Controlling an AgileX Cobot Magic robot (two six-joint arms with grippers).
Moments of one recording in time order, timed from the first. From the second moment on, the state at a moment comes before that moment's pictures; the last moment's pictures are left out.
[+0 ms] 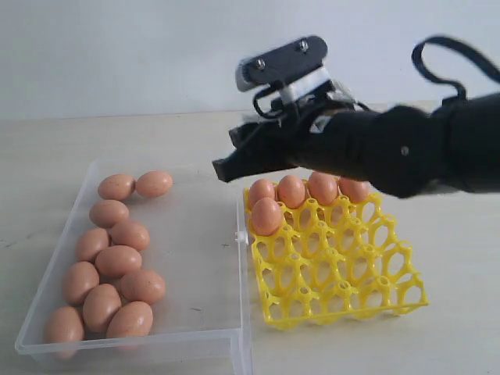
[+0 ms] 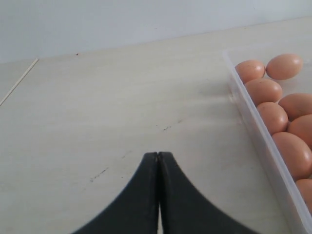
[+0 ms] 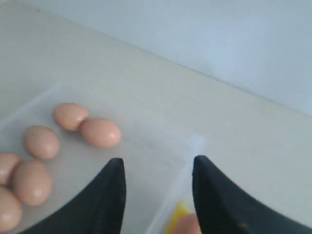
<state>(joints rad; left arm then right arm) 0.04 0.01 0.00 0.10 0.39 0.03 0.70 1.65 -0.91 0.43 -0.21 -0.46</state>
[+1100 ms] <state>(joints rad) 0.04 0.01 0.00 0.10 0.39 0.03 0.87 2.34 -1.89 0.09 0.67 -0.18</state>
